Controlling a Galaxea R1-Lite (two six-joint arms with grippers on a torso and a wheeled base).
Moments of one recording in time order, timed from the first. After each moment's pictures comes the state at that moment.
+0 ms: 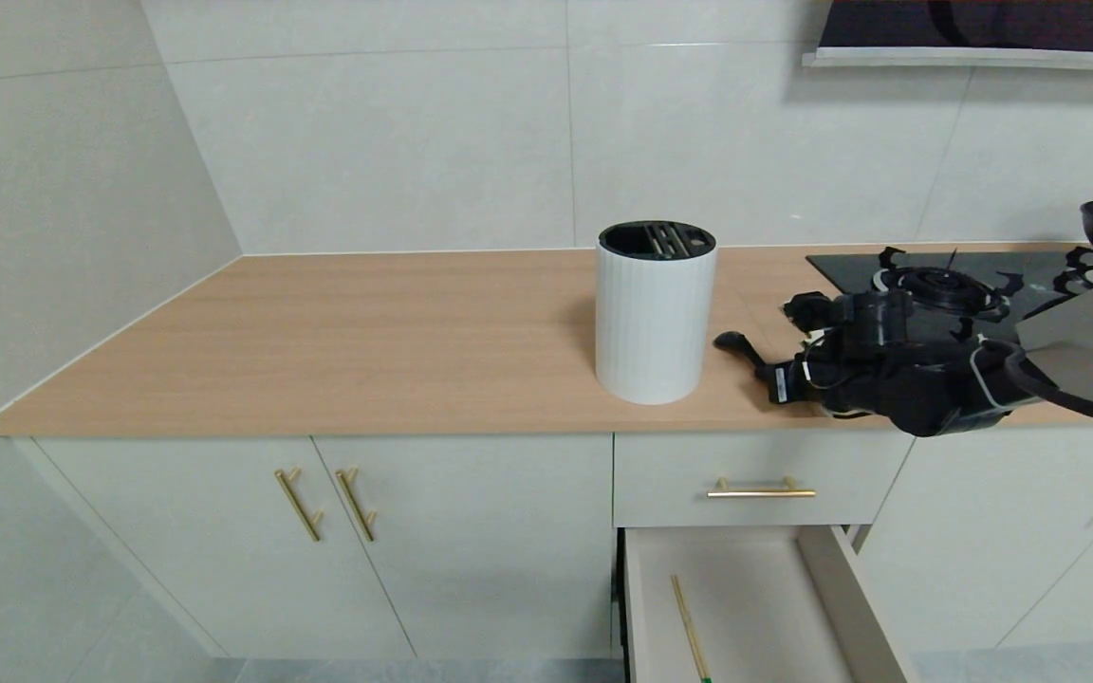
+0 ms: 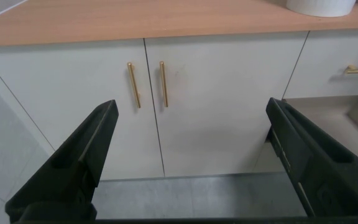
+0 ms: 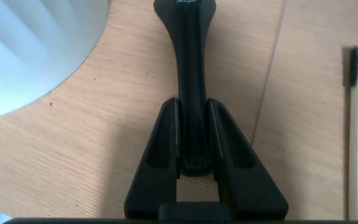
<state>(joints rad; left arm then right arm) 0.00 0.00 0.00 0.00 -0.04 0.01 0.17 2.28 -1.42 -0.45 0.12 -0.04</state>
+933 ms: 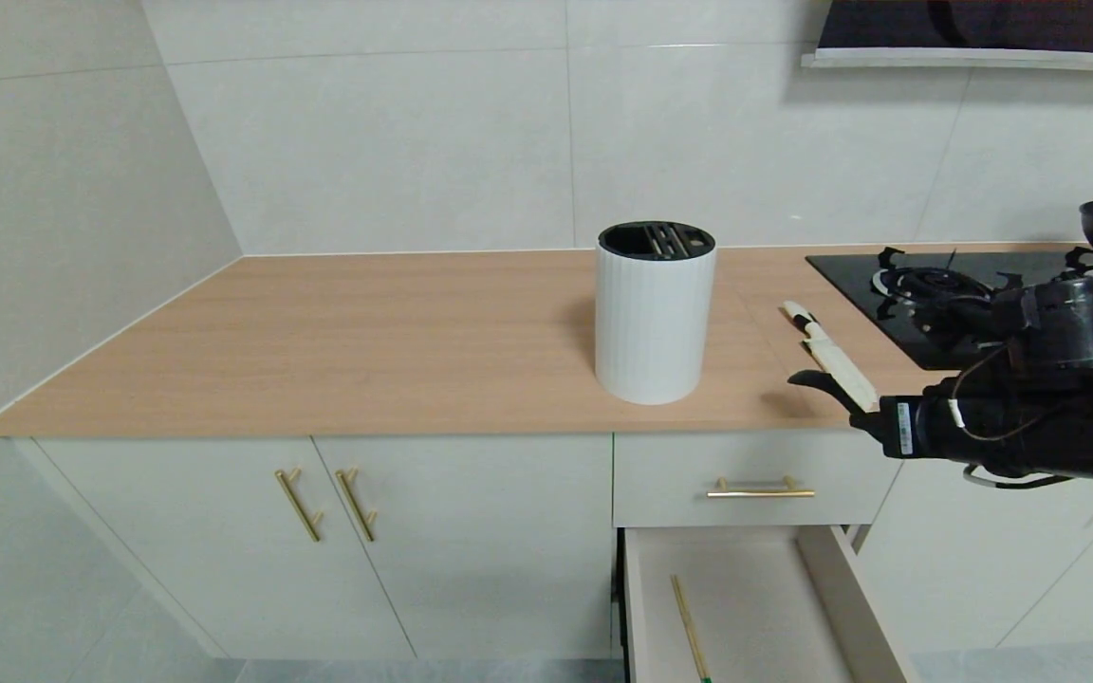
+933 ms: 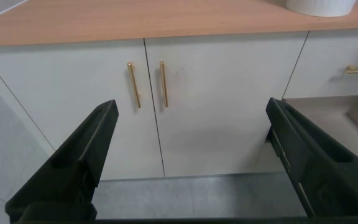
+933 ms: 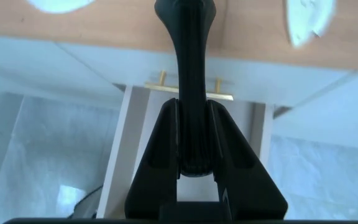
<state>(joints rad) 0.00 0.00 0.00 0.00 -0.04 0.01 0.21 1.66 -0.85 -0.24 0.05 0.11</state>
